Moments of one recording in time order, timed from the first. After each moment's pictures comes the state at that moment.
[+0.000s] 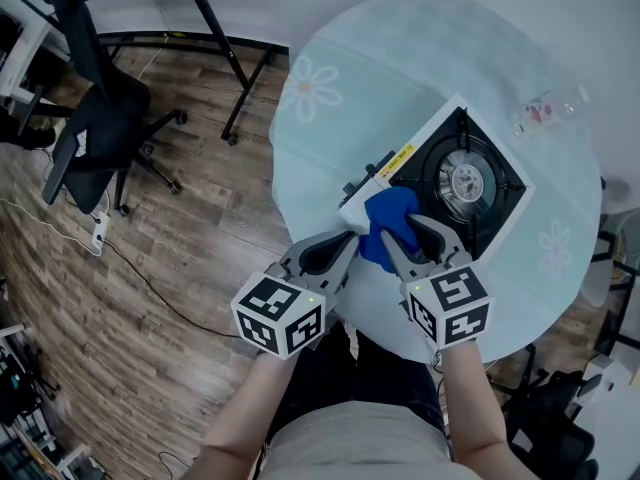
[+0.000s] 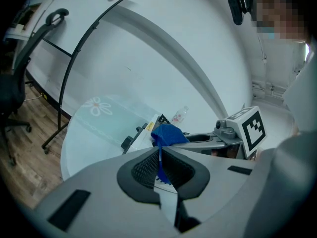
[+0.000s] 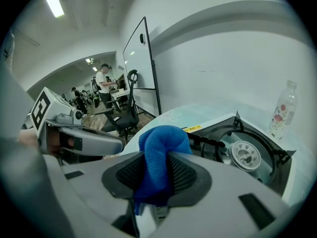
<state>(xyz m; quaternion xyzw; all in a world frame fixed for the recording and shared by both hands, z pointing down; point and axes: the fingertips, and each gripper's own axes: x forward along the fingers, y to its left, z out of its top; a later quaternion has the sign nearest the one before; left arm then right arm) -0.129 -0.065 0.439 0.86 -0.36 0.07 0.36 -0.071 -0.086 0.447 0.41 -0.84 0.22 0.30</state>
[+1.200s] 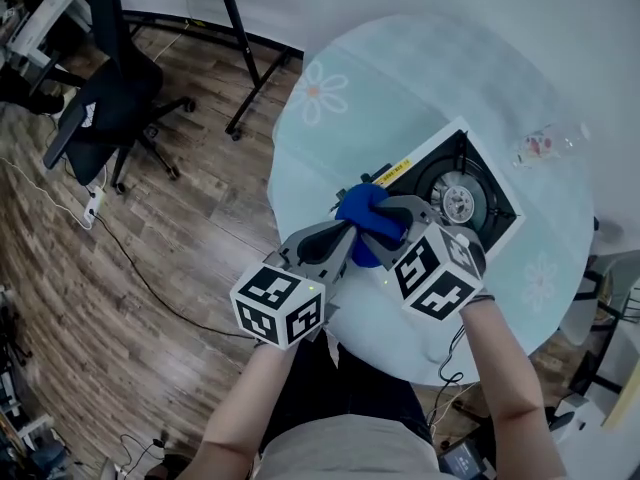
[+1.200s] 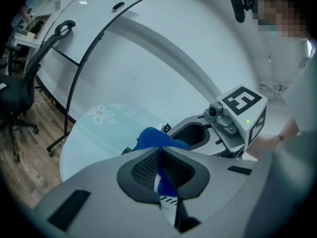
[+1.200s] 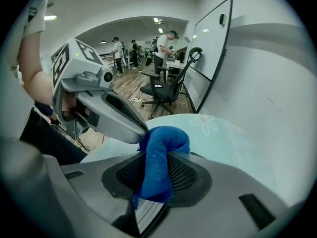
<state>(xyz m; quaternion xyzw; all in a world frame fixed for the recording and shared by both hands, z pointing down) -0.118 -0.087 0.431 0.84 -0.42 0.03 0.35 -0.100 -0.096 0.449 0.12 -0.86 0.00 0.50</state>
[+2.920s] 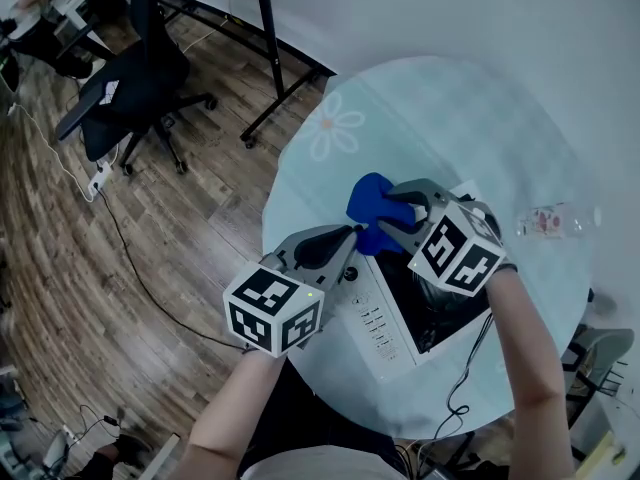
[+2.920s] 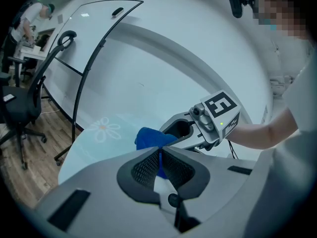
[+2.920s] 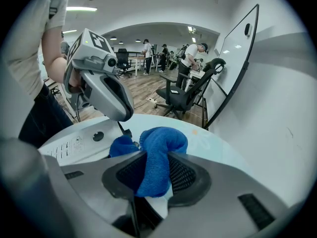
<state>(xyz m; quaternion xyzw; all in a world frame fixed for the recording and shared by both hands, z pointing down) -0.120 -0.152 0.419 0.81 -0.48 0.03 0.32 -0.093 -0.198 0.451 -0.02 -0.87 -0.11 0.48</state>
